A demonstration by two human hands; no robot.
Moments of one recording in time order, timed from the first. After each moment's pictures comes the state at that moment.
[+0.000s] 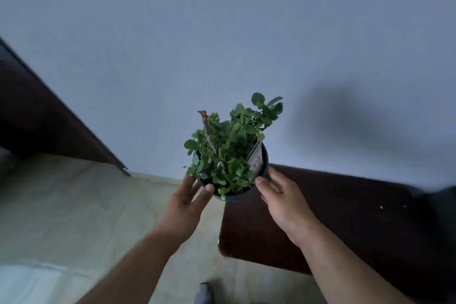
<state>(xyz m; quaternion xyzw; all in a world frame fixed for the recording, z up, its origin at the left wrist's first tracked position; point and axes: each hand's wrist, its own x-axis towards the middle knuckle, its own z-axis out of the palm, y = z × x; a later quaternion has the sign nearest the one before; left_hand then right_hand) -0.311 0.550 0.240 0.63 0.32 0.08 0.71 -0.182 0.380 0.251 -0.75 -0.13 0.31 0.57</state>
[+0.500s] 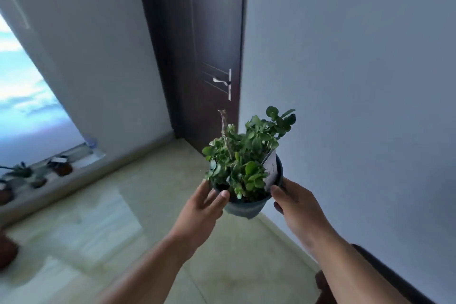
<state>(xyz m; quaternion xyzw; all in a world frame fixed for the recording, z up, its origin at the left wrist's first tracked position) -0.571 0.665 0.363 0.54 0.42 0.33 0.65 -0.371 0.600 0.375 -0.69 -0.41 0.38 0.46</state>
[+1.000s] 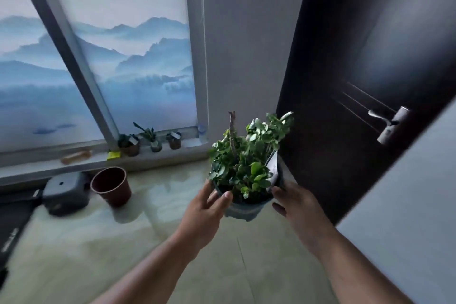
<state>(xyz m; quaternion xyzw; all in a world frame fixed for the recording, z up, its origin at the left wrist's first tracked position) -0.906 0.820 0.343 0.41 0.53 0.51 0.54 -0.706 0.849 0.374 -0.53 -0.49 0.57 0.40</state>
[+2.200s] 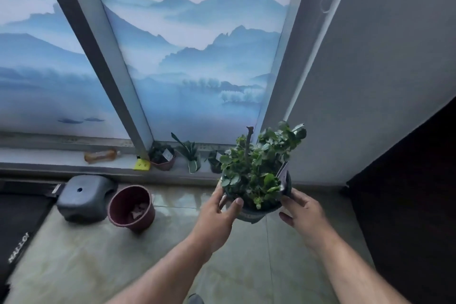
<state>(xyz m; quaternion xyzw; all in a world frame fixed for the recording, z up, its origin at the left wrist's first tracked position) -1.238 1.310 0.233 0.29 0.61 0.52 0.52 -1.059 1.400 0.267 -0.56 -0.47 0.63 0.27</state>
